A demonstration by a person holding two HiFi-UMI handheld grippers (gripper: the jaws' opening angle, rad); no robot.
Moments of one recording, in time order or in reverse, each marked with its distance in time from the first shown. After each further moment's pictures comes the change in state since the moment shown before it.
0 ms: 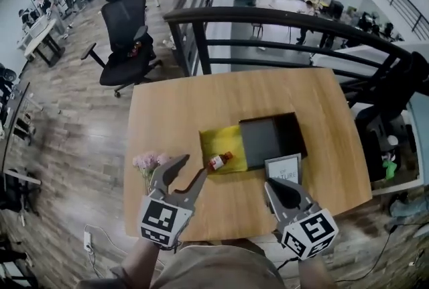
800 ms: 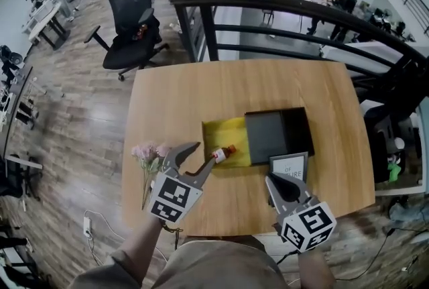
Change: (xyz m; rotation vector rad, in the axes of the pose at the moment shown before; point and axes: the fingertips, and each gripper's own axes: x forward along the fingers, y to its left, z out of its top) left arm 0.063 0.006 -0.056 0.064 0.163 -0.056; right arm 0.036 -0.027 -0.036 0.030 0.096 0.043
